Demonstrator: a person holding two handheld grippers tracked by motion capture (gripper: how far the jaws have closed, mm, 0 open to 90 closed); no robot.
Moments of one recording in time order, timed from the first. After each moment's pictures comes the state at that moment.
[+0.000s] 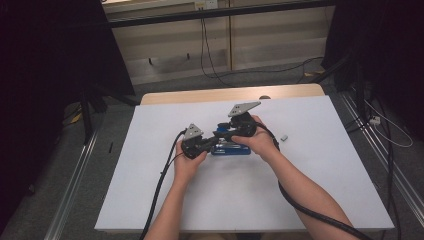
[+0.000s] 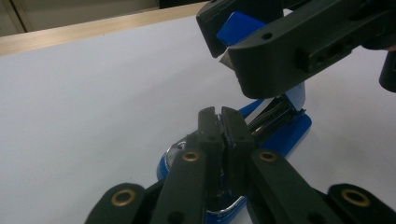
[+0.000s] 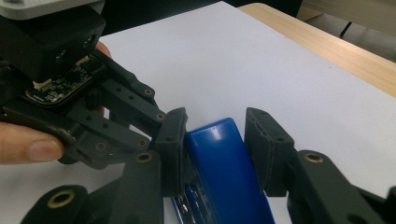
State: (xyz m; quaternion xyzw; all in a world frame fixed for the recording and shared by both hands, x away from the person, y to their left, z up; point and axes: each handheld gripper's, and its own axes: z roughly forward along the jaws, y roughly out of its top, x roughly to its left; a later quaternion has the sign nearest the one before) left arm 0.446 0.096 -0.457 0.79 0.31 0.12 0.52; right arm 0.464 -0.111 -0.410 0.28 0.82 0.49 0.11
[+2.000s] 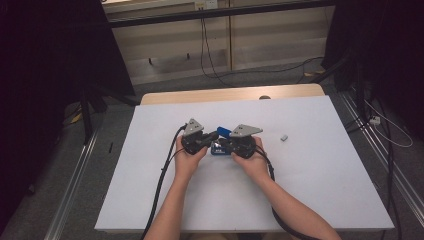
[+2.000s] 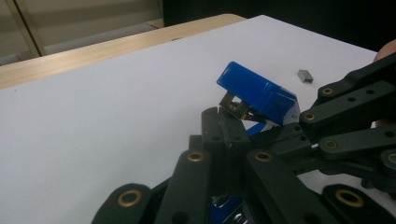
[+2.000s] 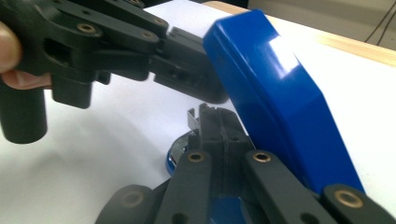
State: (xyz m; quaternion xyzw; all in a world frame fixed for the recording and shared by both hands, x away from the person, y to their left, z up) left arm 0.450 0.092 -0.440 0.78 0.30 0.14 0.52; right arm 0.420 -0.101 -0.458 0.35 0.77 0.50 0.19
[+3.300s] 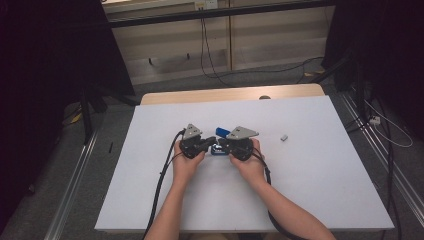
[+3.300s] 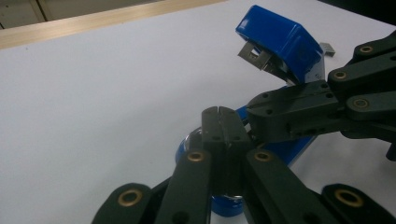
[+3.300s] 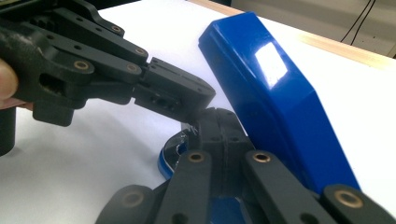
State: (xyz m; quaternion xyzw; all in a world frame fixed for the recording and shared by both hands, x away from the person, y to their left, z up) left arm 0.445 0.100 -0.455 0.80 0.33 0.14 0.49; right arm 0.415 -0.092 -0.459 0.37 0.77 0.48 0.23
